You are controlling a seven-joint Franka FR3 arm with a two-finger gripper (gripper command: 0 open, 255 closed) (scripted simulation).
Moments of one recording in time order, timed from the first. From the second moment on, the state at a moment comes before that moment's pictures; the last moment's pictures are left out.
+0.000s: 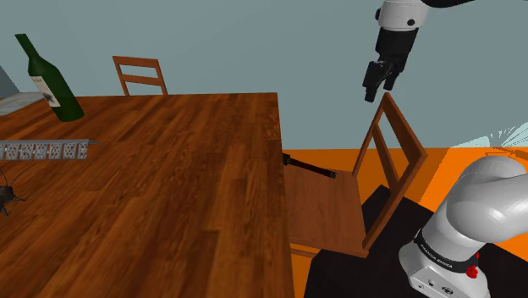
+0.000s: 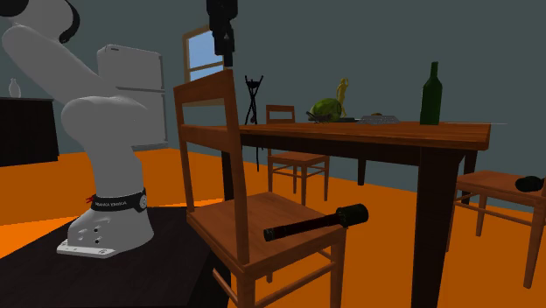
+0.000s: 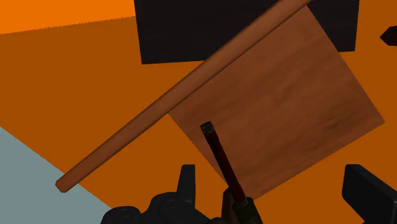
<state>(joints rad) -0.02 -0.81 0.03 -2.26 -0.06 1.48 0.04</state>
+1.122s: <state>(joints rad) 0.02 -0.53 -0.10 -2.49 -0.09 2.00 -0.17</state>
